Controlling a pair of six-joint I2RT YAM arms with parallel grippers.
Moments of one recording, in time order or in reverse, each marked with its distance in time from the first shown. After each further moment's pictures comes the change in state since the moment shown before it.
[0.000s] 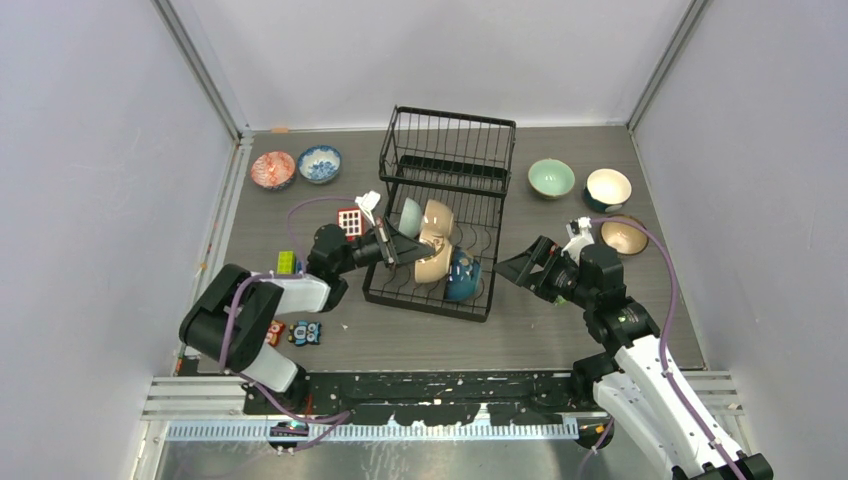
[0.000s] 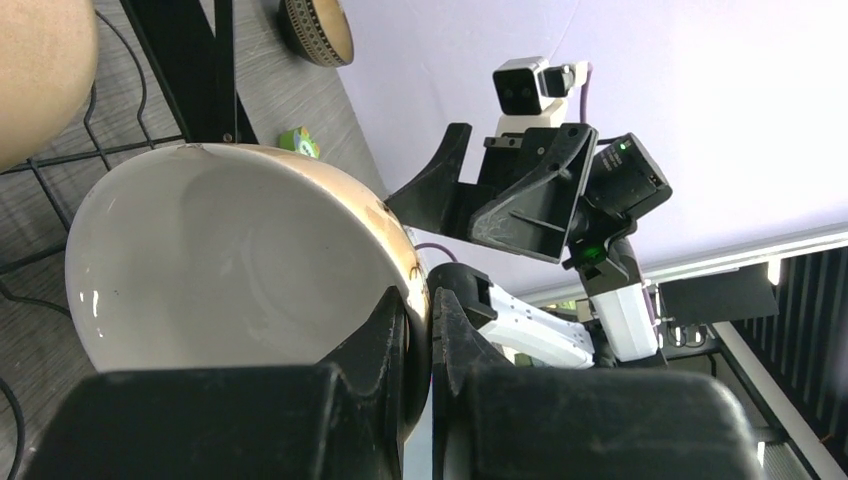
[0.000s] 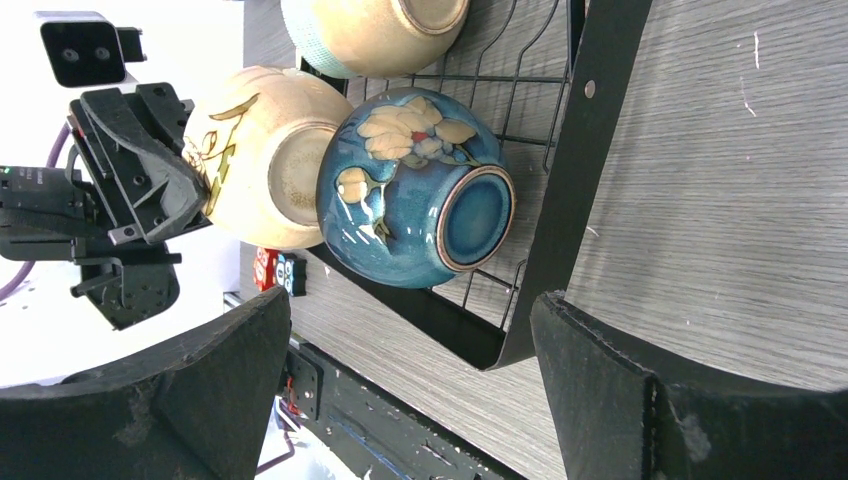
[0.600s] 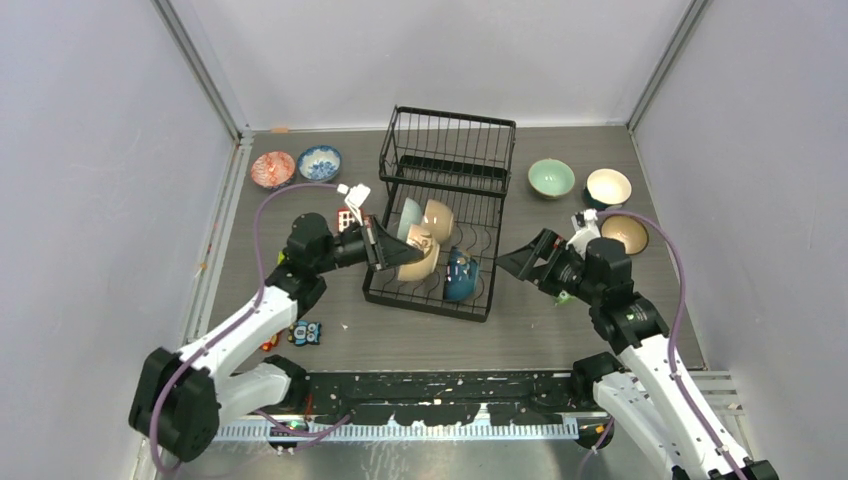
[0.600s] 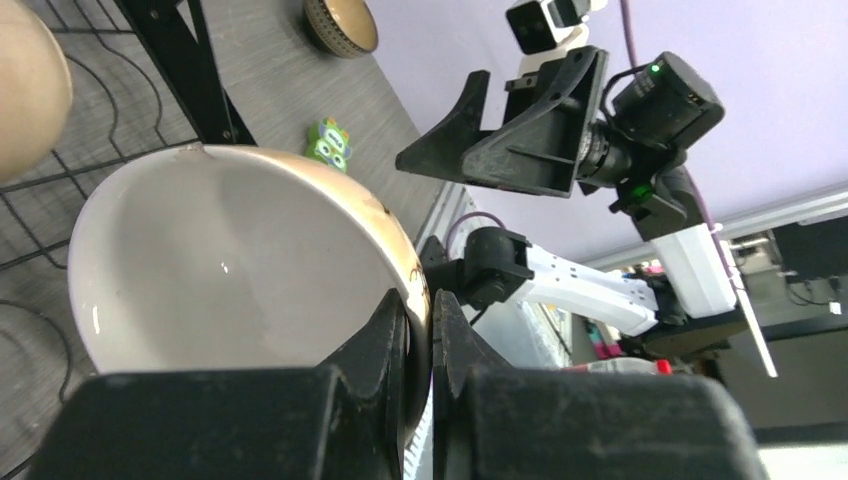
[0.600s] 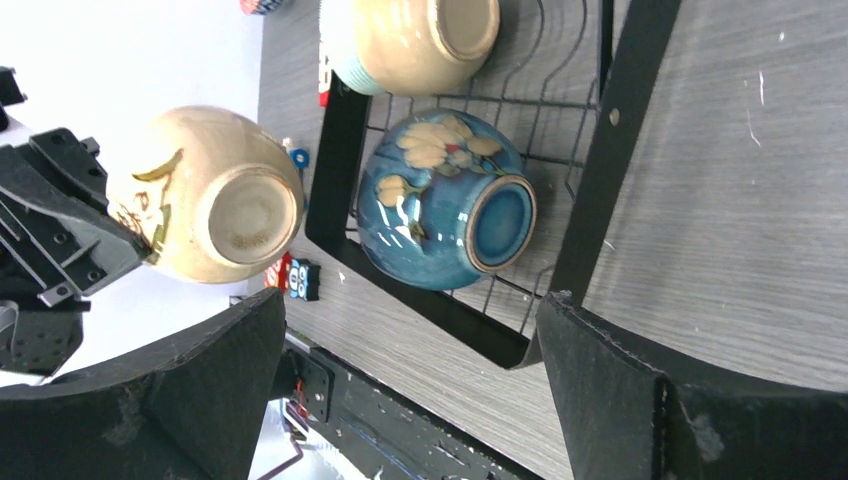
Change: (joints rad) left arm 0.000 -0.442 0.097 -0.669 -0.003 0.332; right arm 0.000 0.002 0.084 -0.070 0.011 -0.023
